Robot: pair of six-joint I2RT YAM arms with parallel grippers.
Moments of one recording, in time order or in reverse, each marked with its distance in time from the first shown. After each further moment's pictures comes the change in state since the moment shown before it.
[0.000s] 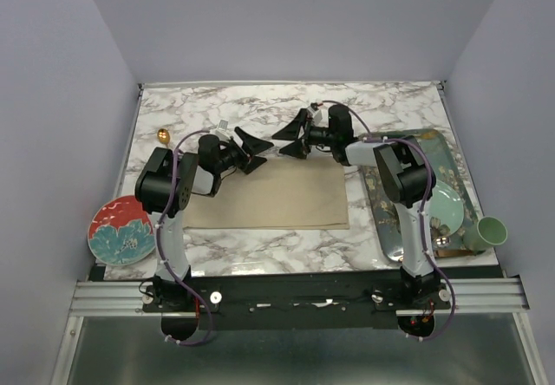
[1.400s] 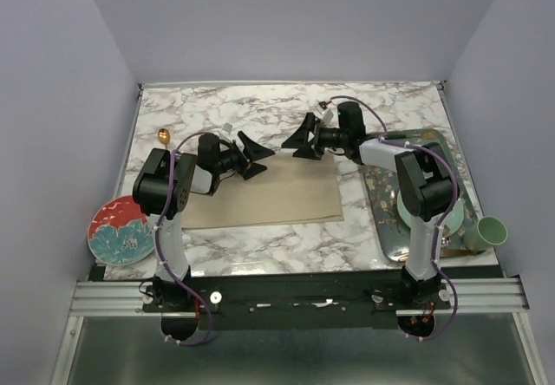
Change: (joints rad) left arm 0.023 -0.012 -0.005 -0.138 0.103 0.072; right arm -0.037 -0.225 -0.121 -0.328 0.042 -0.363
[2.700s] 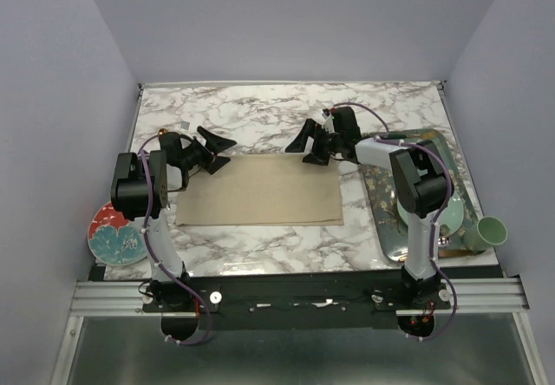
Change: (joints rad) left arm 0.262 -0.031 0.009 -0.110 0.028 0.092; right arm 0.023 0.053 0.041 -0.186 0.317 -0.076
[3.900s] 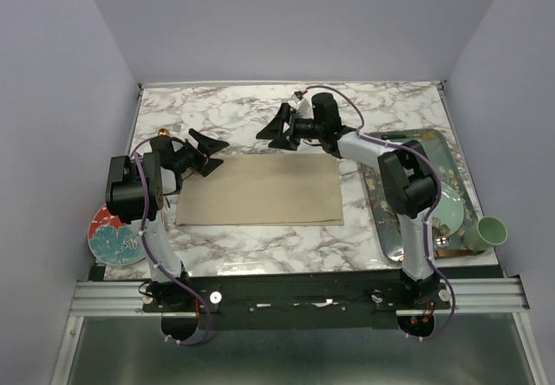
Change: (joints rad) left arm 0.076 -0.031 -0.039 0.014 0.035 0.002; right arm 0.107 0.035 0.188 0.154 -0.221 0.143
